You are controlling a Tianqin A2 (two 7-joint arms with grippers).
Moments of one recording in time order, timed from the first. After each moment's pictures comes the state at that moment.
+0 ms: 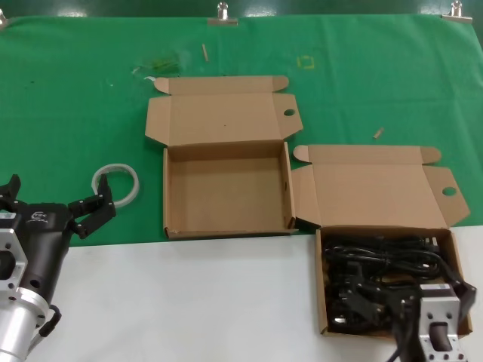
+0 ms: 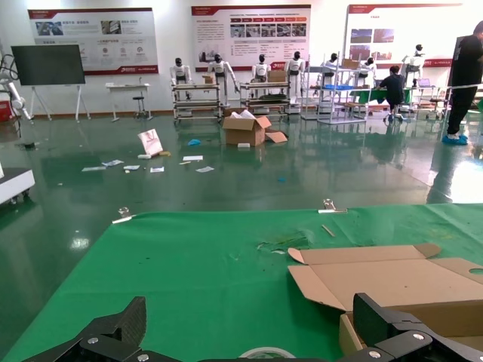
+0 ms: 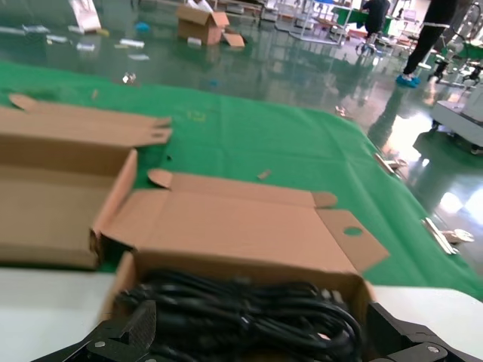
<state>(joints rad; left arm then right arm) 0.00 -0.30 1.60 -1.60 -1.80 0.00 0.00 -0.27 0.15 -1.83 1.82 2.21 0.48 -0.62</state>
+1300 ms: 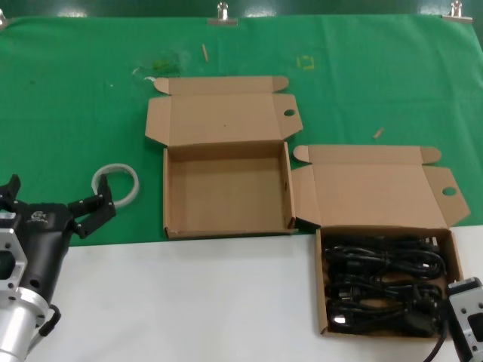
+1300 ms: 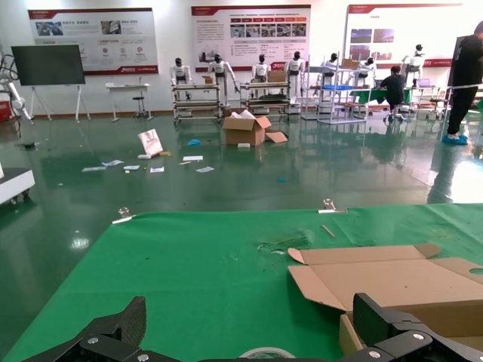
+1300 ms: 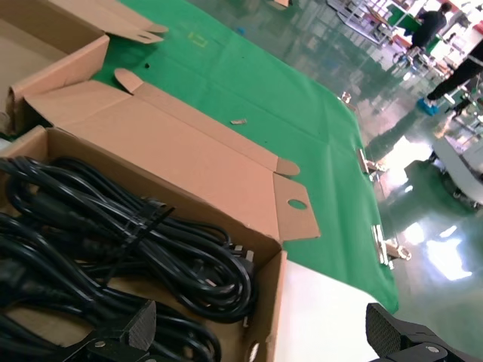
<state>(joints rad) 0.00 -0.30 1.60 -1.60 -1.80 0.00 0.00 -0.27 0.14 -1.56 1.82 2.74 0.45 -1.50</state>
